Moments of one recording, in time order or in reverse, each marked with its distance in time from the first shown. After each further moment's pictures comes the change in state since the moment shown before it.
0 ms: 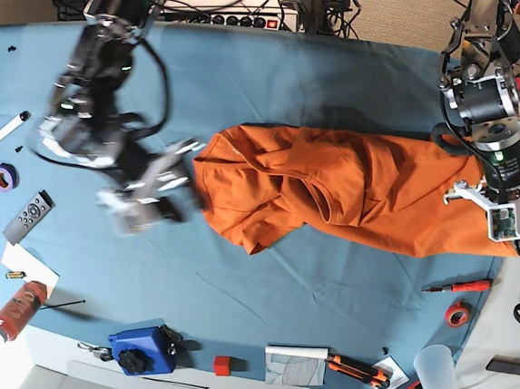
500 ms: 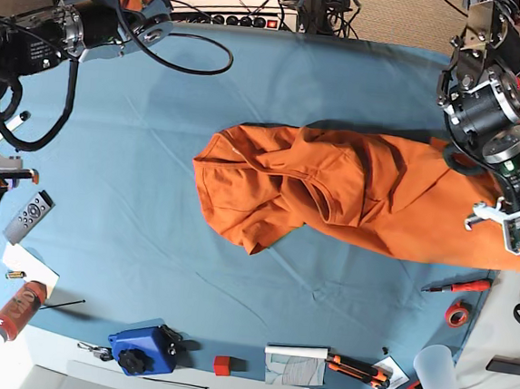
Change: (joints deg) left arm -3.7 0.0 0.0 -0.1 10.2 4.5 0.0; right arm 14.1 -0.2 43.4 19.2 9.0 0.2 8.0
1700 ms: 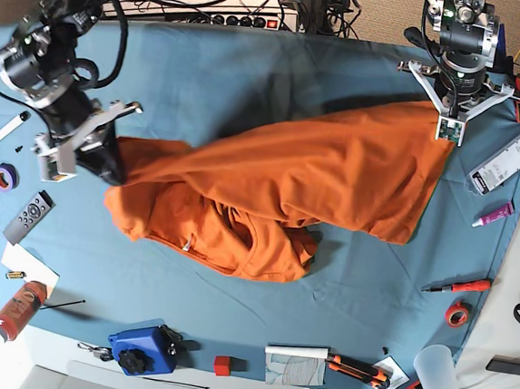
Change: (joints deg) left arm 25.0 6.2 -0.1 -0.1 -26.2 -19.0 9.4; right arm -26.3 3.2 -18.1 -7.4 -3.3 -0.2 -3.4
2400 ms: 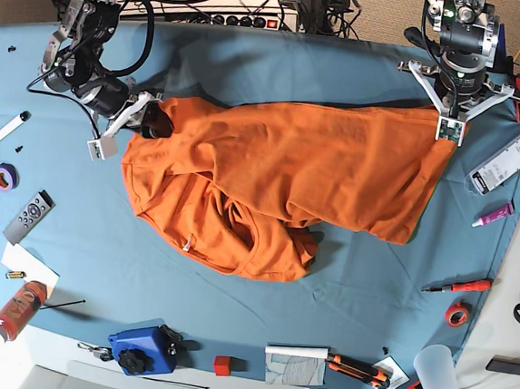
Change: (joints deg) left arm 0.0 0.0 0.0 0.0 -0.7 0.0 0.0; right arm 0.3 0.3 -8.1 -33.8 -1.0 0.2 -1.5
